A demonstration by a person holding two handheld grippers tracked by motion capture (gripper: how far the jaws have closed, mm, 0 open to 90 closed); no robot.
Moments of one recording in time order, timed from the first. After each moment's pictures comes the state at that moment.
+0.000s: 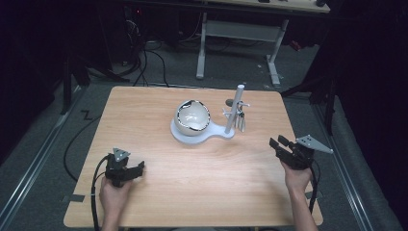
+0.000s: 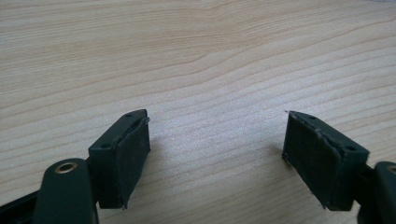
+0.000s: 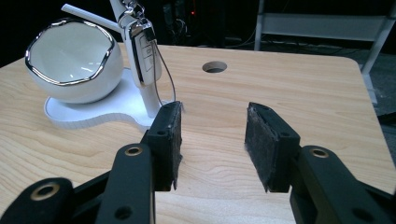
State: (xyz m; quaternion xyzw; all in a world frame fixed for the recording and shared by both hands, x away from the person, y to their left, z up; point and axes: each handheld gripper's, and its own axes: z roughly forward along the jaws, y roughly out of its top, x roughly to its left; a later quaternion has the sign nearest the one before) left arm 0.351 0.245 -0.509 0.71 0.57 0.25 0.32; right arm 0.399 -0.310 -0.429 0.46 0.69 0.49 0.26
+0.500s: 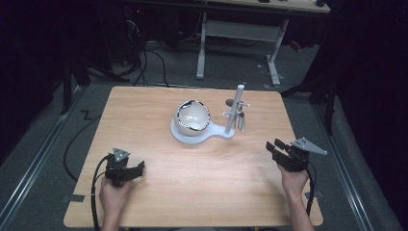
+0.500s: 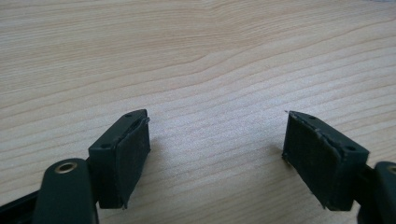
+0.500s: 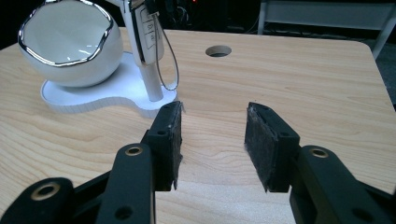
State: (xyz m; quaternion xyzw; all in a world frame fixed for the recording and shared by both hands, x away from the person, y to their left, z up) left arm 0.351 0.245 -0.509 0.71 0.57 0.25 0.32; right arm 0.399 -0.303 -0.442 0.46 0.70 0.48 0.25
